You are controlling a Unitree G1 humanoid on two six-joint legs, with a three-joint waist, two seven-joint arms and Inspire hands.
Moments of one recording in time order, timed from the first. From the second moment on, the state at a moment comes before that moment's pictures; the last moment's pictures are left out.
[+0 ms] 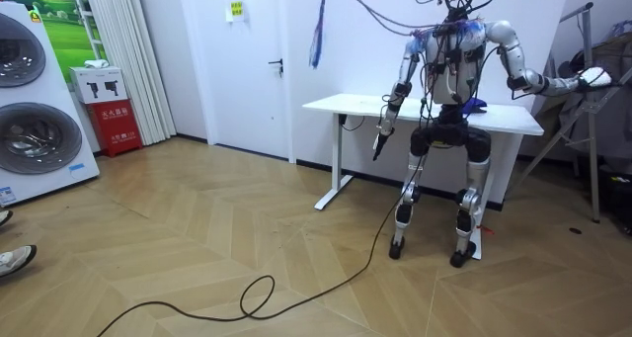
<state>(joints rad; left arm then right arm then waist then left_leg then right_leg) 0.41 0.26 0.27 0.80 0.07 0.07 0.01 0.14 -0.43 -0.42 0.39 -0.37 0.00 -0.42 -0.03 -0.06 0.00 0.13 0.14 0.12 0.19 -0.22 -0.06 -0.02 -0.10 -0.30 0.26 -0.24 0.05</state>
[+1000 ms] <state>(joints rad) 0.38 0.24 0.22 0.96 0.15 0.08 0.07 0.26 -0.30 -0.22 1.22 -0.26 0.17 -0.09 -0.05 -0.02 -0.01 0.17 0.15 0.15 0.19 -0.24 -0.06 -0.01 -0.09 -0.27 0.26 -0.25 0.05</state>
